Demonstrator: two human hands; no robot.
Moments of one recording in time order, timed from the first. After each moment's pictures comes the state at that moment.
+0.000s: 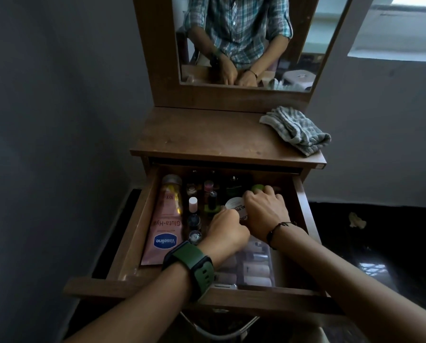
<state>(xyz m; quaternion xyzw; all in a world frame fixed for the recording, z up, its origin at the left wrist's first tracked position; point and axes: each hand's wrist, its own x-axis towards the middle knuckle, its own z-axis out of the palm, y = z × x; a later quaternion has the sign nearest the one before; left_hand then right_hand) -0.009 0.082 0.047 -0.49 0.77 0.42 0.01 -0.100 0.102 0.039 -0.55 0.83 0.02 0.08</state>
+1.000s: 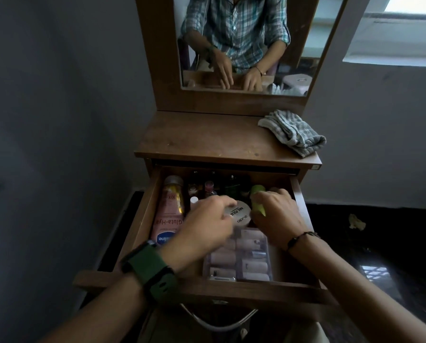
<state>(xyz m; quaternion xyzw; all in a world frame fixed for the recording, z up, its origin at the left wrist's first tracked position) 0.029 0.079 0.077 -0.40 0.85 0.33 -0.11 -0.111 0.129 0.044 -0.53 0.83 -0.12 0.07</state>
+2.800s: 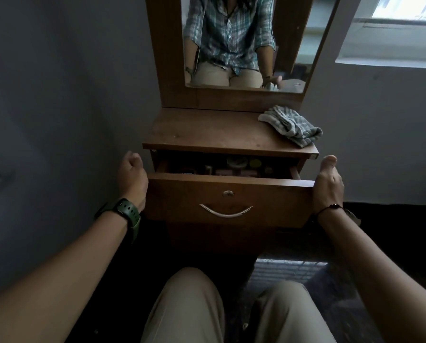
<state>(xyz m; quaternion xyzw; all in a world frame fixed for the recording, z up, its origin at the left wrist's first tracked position) 0.090 -0.045 0.019 -0.57 0.50 0.45 -0.48 -0.165 0.148 0.041 -0.18 0.81 -0.56 0.09</state>
